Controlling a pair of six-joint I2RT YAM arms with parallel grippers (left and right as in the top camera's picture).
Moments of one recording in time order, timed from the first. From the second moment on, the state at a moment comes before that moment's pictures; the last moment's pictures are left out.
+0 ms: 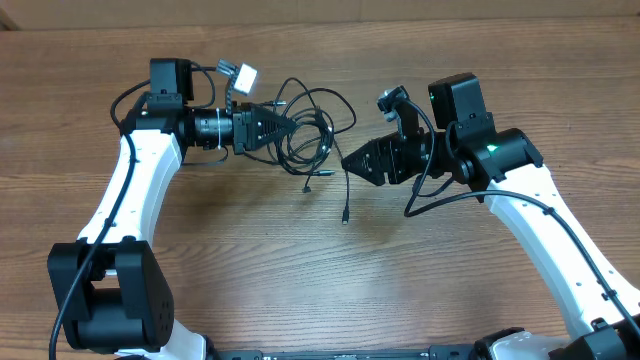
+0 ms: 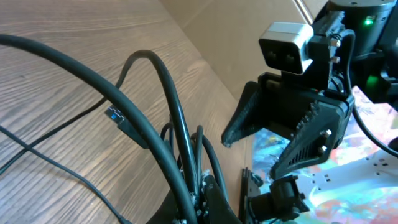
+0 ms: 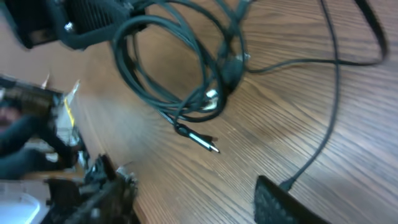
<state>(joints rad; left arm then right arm) 0.00 1.74 1.32 -0.63 1.33 0.18 0.33 1.48 1.26 -0.72 -0.74 0.10</state>
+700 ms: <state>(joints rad) 0.00 1.74 1.32 -0.56 0.94 -0.92 0.55 1.51 1.13 -0.49 -0.48 0.15</state>
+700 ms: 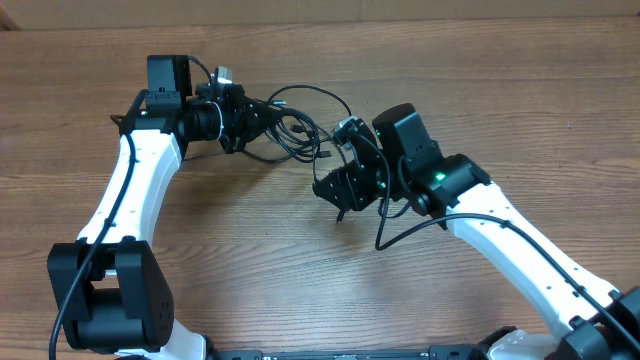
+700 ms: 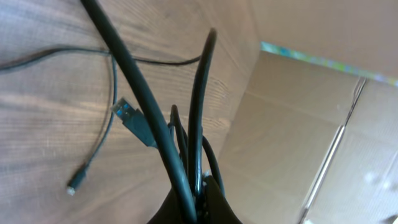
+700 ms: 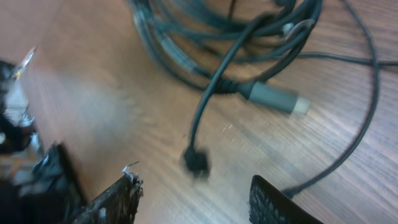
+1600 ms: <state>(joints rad) -0.05 1.74 1.32 -0.59 0.84 -0.38 0.49 1.55 1.14 -0.71 -0.62 0.37</state>
